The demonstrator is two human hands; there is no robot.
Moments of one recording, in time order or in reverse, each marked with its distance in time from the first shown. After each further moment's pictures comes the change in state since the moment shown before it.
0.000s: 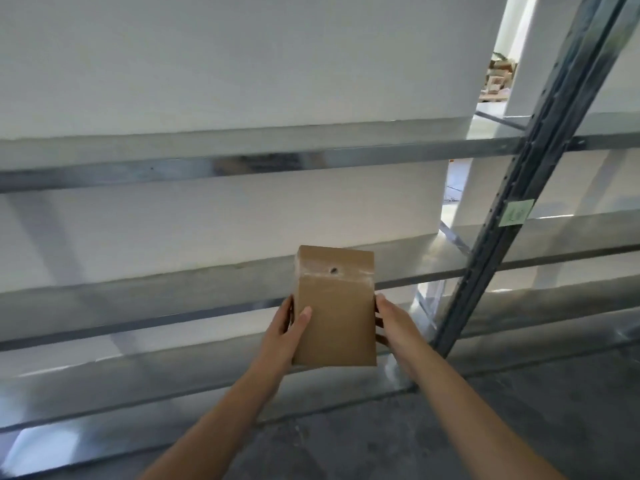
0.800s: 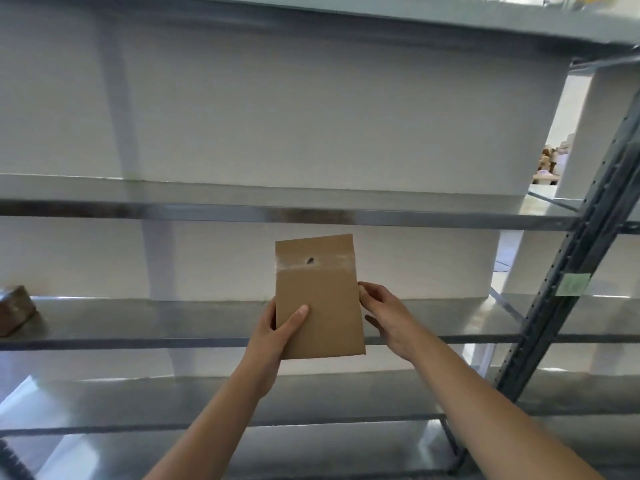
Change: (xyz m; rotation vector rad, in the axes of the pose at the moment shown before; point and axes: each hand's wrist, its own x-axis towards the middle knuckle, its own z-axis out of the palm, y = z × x) left_hand -0.039 0.037 -0.164 -0.342 0.031 0.188; right_hand -0.046 -0.089 0.140 -0.035 -0.224 -0.290
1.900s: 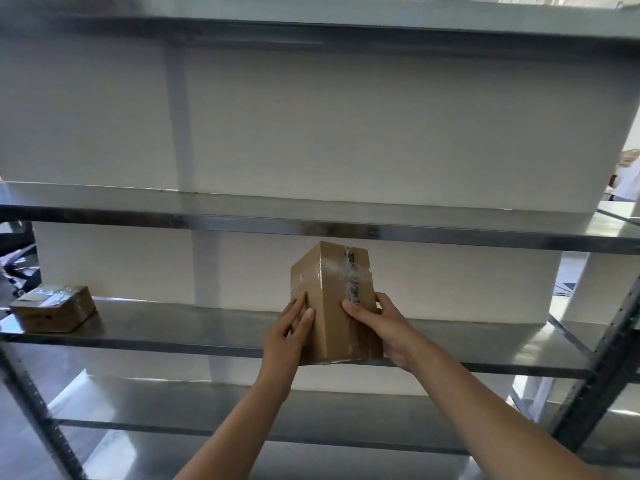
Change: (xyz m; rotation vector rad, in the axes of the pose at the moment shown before) left_hand 0.016 0.012 -0.048 0.168 0.189 0.162; right_hand 0.021 -0.014 0.076 0.059 -0.171 0.060
